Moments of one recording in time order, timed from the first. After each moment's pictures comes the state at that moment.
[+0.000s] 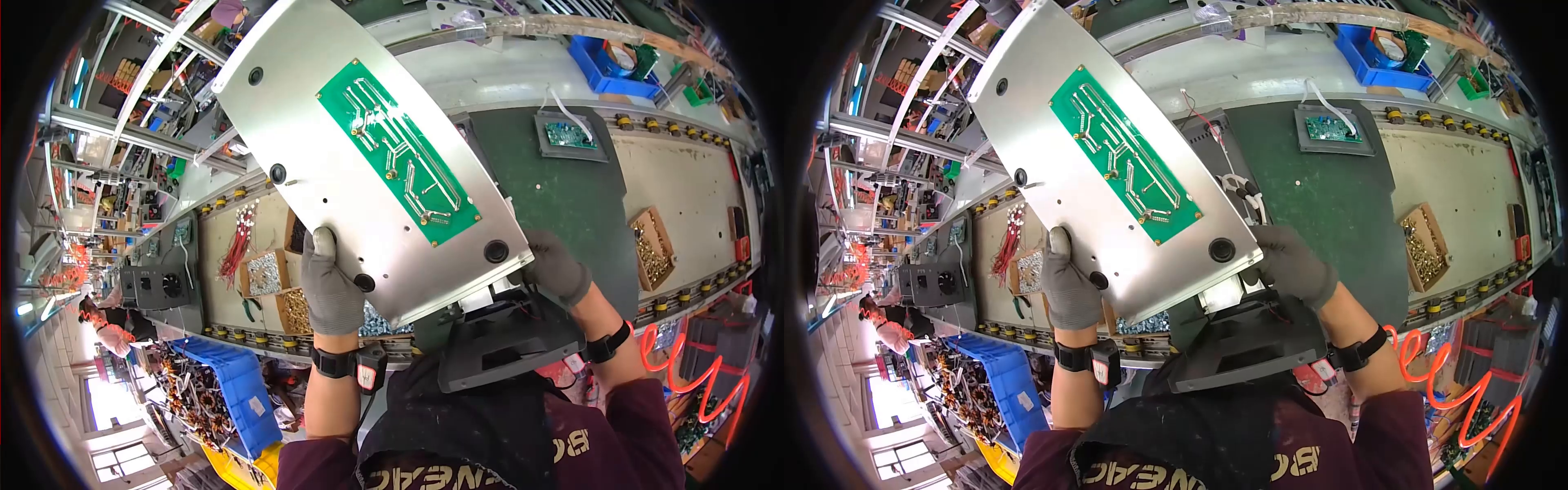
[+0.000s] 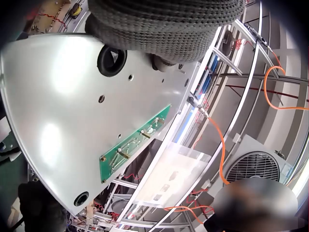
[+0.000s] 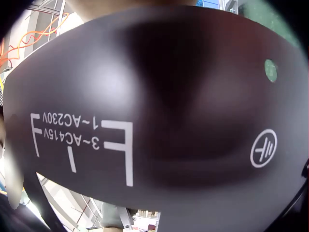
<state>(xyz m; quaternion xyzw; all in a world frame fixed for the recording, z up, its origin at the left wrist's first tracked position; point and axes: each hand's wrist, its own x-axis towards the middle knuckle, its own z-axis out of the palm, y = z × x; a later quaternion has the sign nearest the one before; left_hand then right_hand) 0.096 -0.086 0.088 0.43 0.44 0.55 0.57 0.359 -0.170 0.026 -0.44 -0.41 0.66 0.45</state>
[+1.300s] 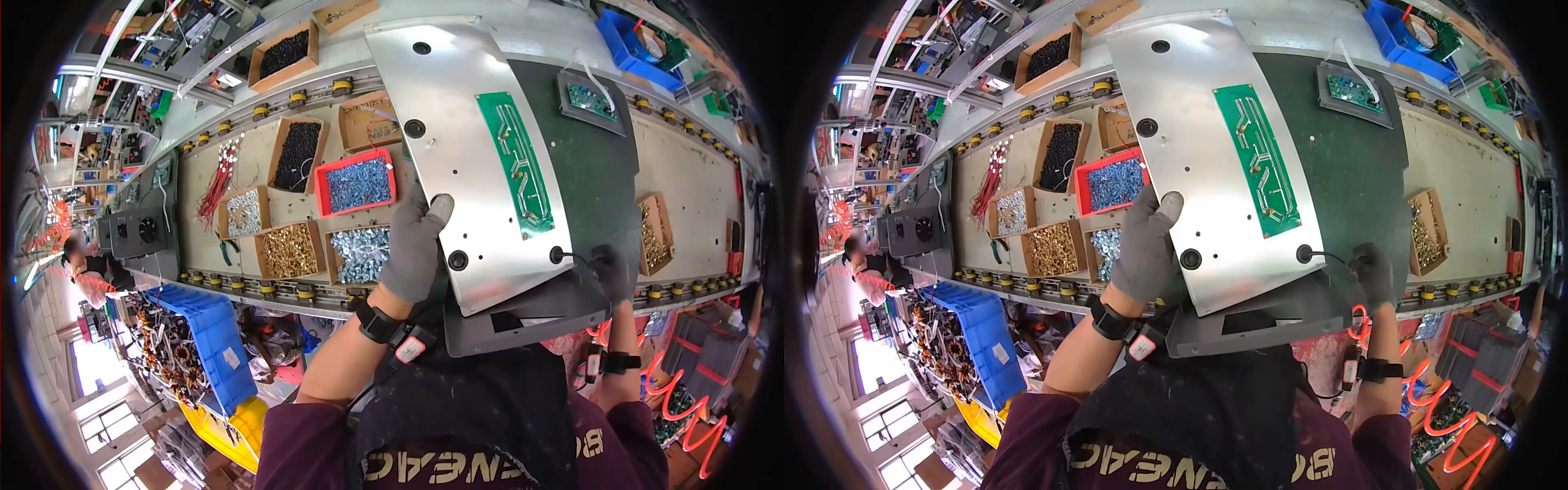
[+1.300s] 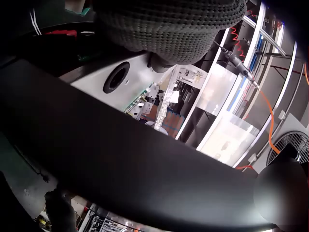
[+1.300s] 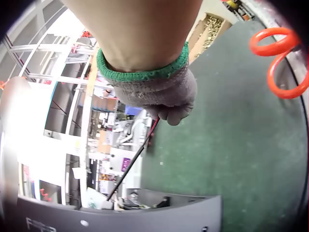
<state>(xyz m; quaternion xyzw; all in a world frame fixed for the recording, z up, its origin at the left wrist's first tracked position) 0.128 -0.133 0.000 0.43 0.41 0.39 0.70 0.484 -0.319 -0.105 -0.80 -0.43 0.30 0.29</state>
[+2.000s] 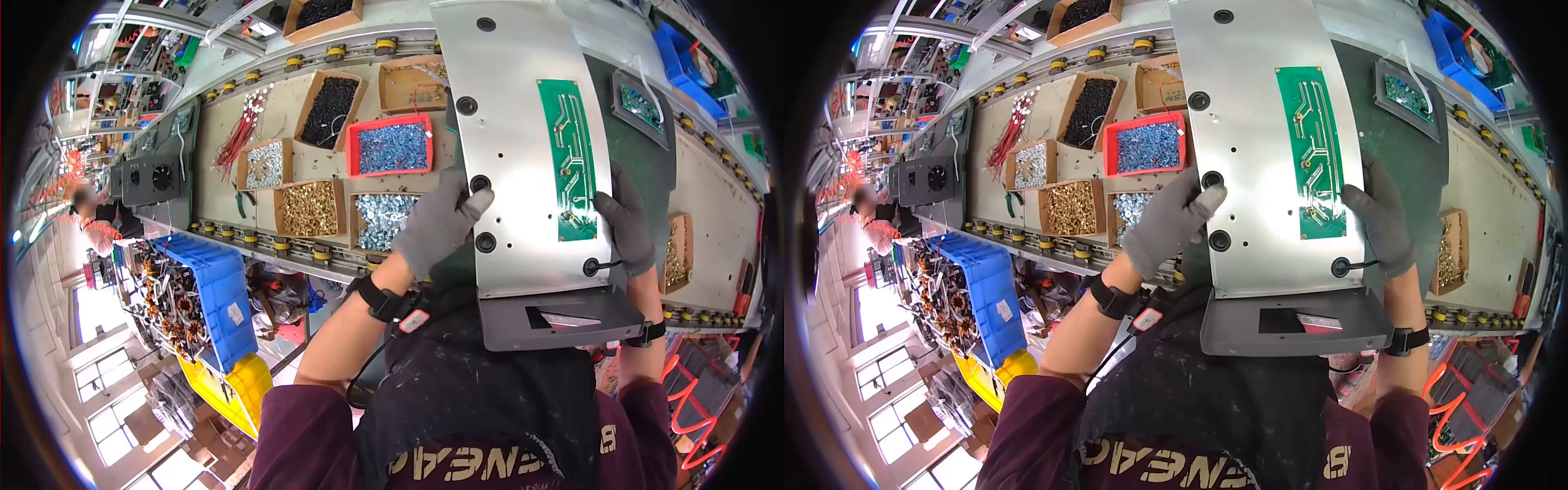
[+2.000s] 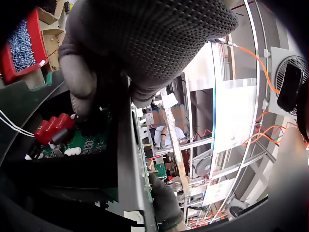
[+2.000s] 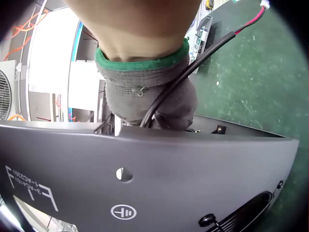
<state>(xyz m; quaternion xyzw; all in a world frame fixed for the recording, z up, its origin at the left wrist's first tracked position) 0.096 -0.128 -0.002 0.65 0.59 0.14 0.46 0.387 -0.172 -0.018 -0.48 -0.40 0.61 0.48</state>
